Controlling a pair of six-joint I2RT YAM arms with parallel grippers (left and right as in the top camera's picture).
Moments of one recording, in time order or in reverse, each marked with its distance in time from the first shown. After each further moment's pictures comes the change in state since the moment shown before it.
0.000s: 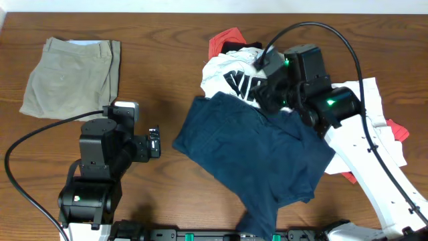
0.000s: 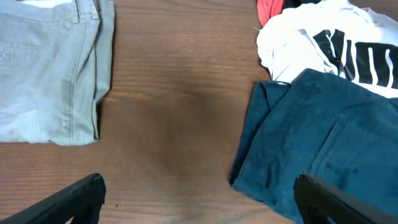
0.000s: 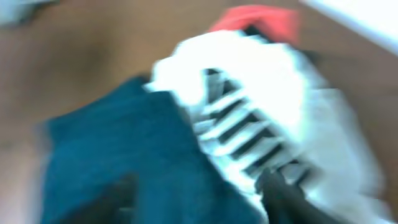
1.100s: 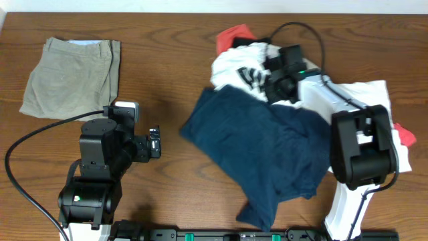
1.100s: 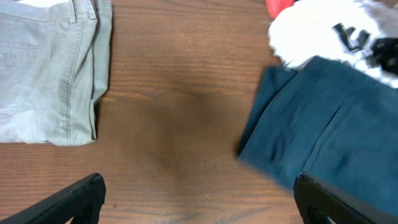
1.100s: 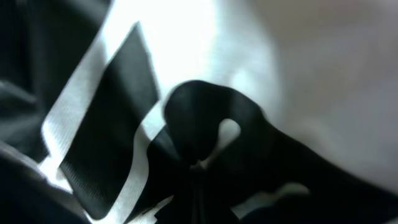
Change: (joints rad) left arm 0.000 0.000 0.000 -0.001 0.007 0.000; right arm -0.220 0.613 0.050 0.200 0.027 0.071
